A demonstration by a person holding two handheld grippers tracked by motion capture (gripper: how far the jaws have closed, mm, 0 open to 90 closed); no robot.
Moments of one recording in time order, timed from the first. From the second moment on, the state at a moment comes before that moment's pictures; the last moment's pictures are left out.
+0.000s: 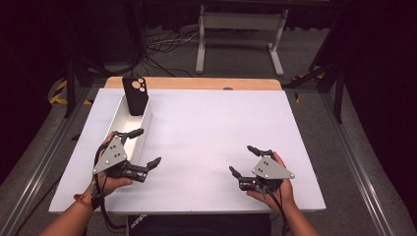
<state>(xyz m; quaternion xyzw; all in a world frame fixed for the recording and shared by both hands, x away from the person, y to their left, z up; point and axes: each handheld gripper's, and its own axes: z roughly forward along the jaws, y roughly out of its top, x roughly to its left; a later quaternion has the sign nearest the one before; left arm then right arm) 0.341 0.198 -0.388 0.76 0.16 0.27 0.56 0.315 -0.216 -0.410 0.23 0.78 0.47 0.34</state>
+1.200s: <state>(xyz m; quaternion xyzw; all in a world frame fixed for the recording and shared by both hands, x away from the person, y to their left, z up) 0.332 0.194 -0.430 0.79 0.17 0.21 0.54 0.307 -0.210 -0.414 0.22 0.78 0.48 0.33</state>
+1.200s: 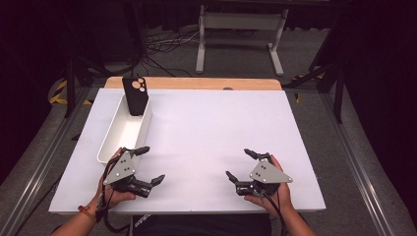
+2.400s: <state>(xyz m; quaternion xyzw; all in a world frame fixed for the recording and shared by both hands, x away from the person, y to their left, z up) 0.333 0.203 -0.423 0.78 0.18 0.23 0.55 0.309 -0.208 -0.413 0.23 0.78 0.47 0.34</state>
